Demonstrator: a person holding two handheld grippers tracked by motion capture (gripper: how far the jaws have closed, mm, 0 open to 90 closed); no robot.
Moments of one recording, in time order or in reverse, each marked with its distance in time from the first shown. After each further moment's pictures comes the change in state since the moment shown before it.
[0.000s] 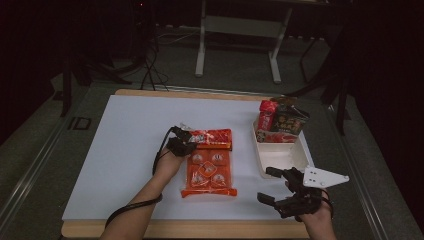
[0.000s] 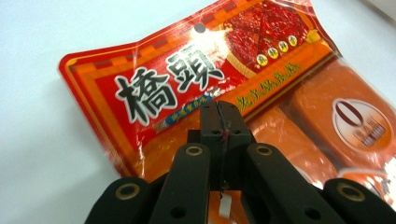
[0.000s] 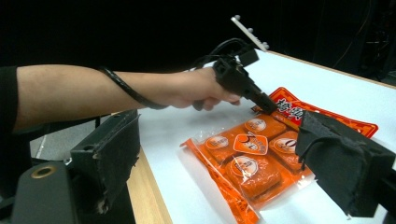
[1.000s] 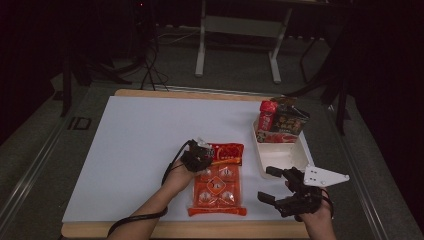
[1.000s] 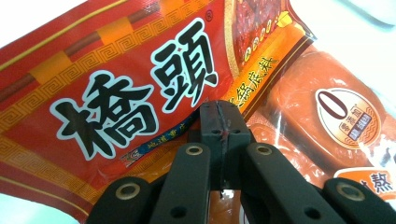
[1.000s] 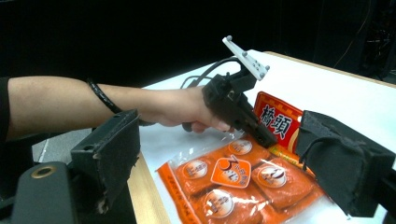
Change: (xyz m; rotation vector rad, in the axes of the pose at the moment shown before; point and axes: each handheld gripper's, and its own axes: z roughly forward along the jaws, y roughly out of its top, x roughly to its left) left arm -0.059 -0.020 0.001 0.056 -0.137 0.141; right arm -0.001 0.000 0.000 -0.008 0.000 0.019
